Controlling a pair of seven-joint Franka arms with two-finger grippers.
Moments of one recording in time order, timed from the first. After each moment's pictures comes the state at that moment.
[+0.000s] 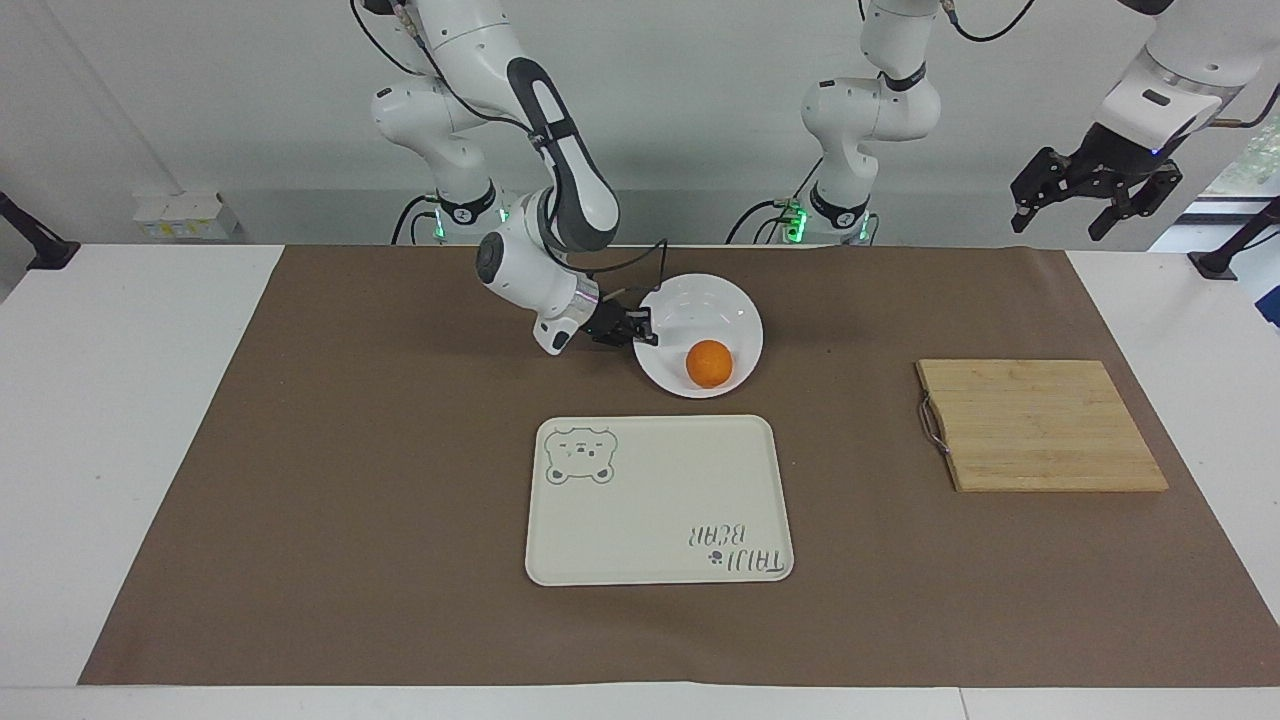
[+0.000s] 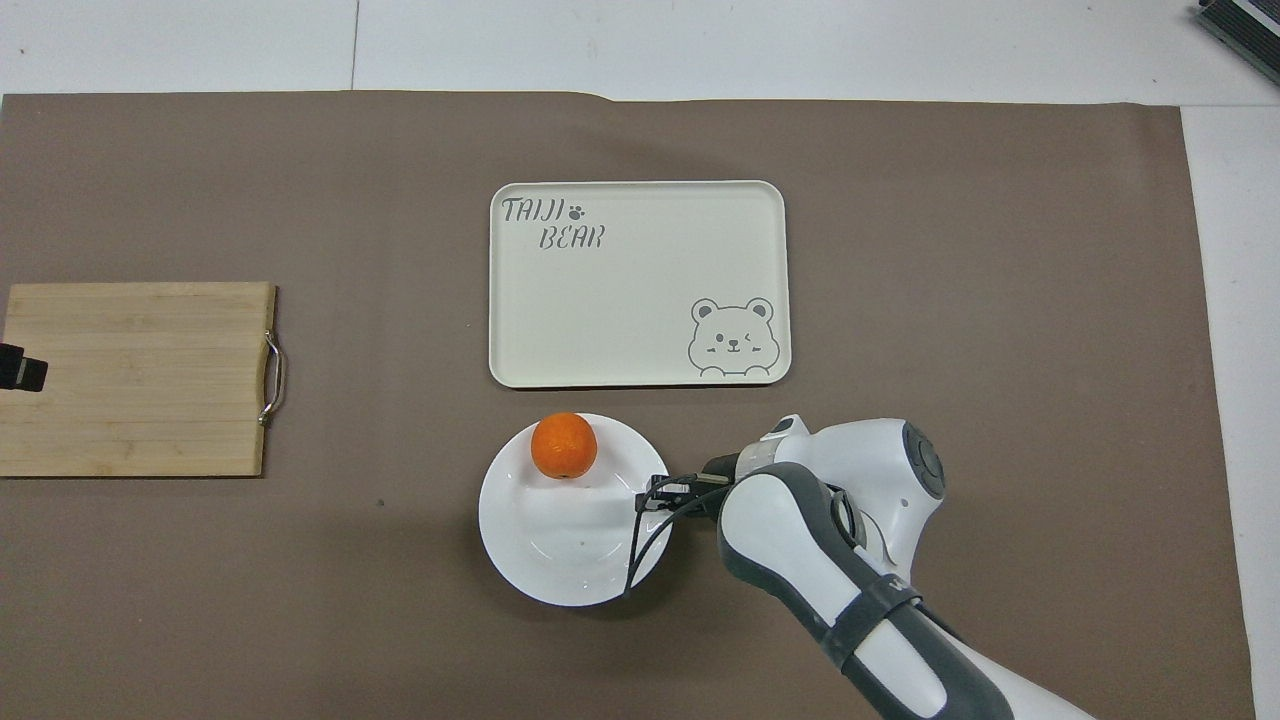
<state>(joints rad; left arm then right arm) -0.13 -0.06 0.16 -1.51 -0.02 1.43 0.20 0.46 0.17 0.07 -2.32 1.16 2.38 -0.27</state>
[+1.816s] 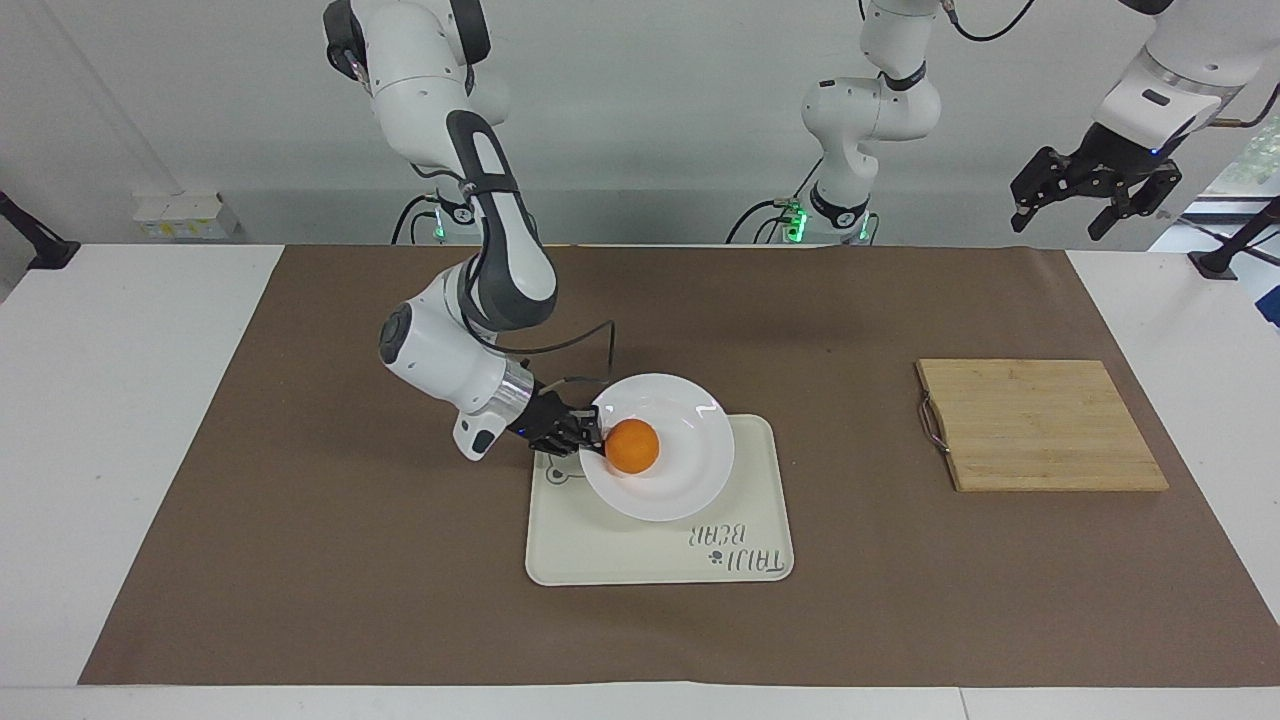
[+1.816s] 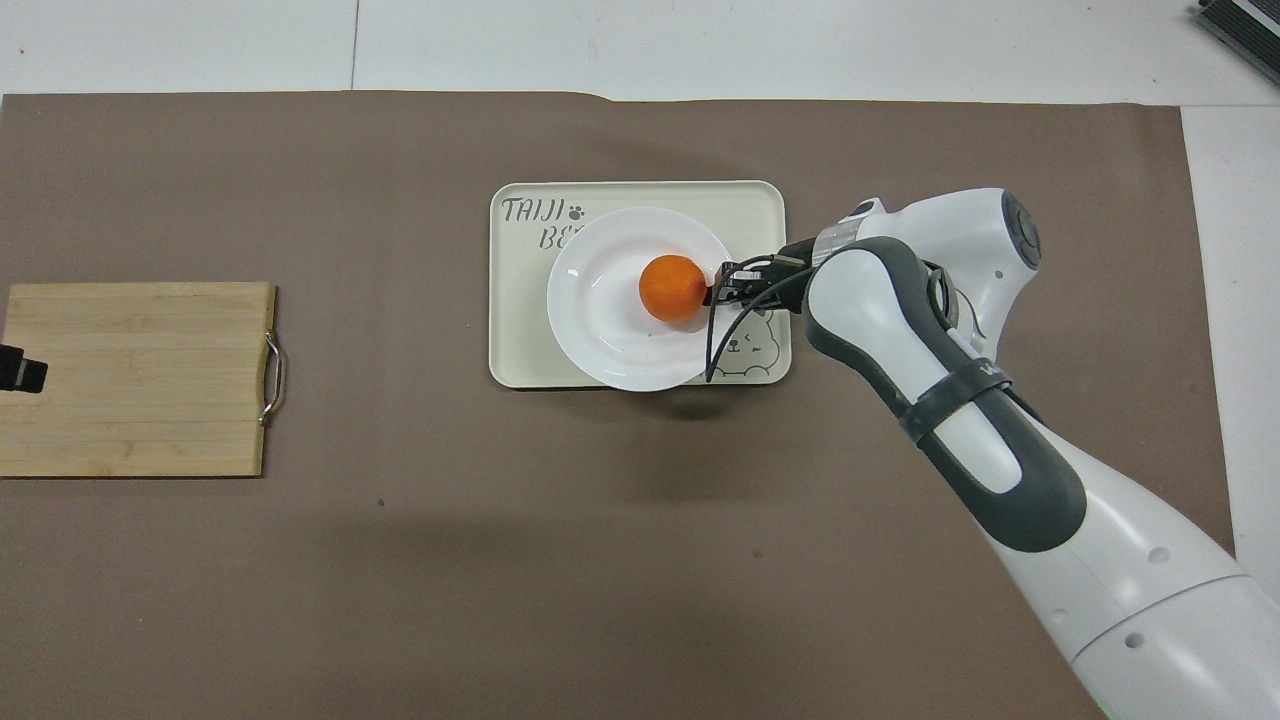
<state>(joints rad) -0.13 -0.06 0.16 -1.51 -0.02 1.43 0.20 0.22 0.52 0.05 -1.69 0.80 2.27 -0.19</state>
